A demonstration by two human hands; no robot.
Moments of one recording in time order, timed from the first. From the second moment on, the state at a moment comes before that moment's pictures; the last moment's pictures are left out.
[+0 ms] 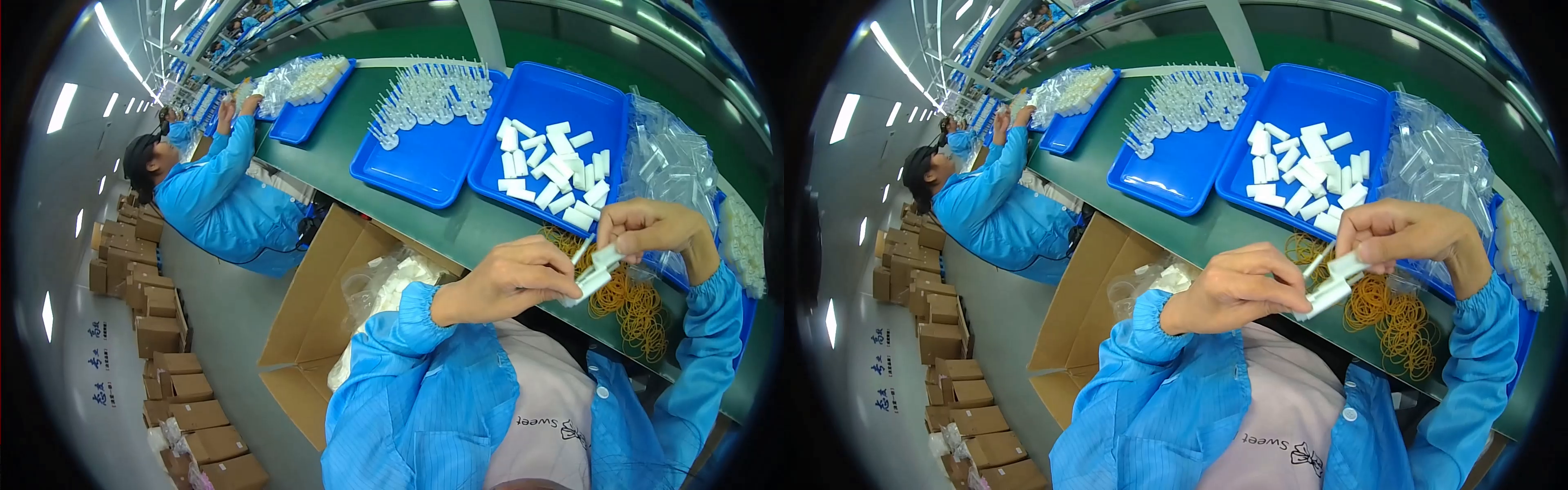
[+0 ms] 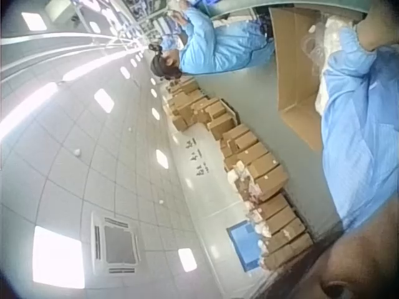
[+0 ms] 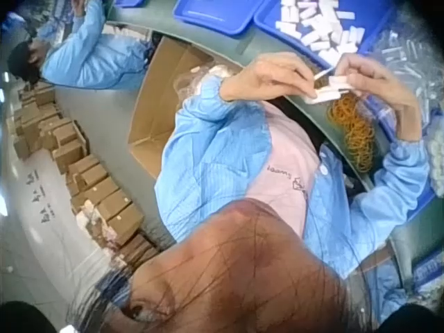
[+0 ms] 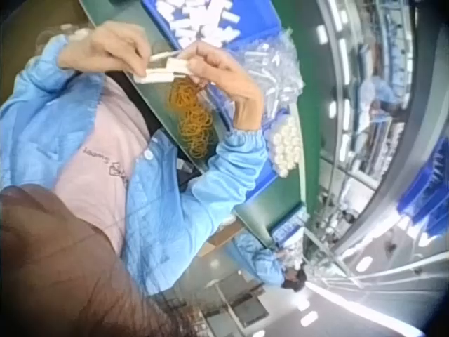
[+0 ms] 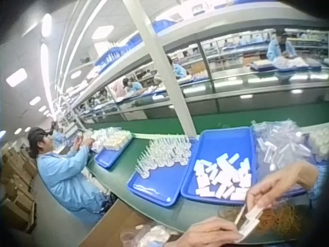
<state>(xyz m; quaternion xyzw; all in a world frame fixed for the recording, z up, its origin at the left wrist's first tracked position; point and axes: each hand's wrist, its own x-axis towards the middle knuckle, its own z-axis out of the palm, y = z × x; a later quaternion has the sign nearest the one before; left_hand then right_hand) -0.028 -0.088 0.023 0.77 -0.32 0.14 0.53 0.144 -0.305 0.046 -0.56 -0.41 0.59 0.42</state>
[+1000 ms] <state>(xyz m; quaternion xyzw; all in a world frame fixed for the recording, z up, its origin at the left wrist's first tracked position) -0.045 -0.042 0.011 0.71 -0.23 0.33 0.58 0.132 -0.236 0.063 -0.64 -0.27 0.43 0.58</state>
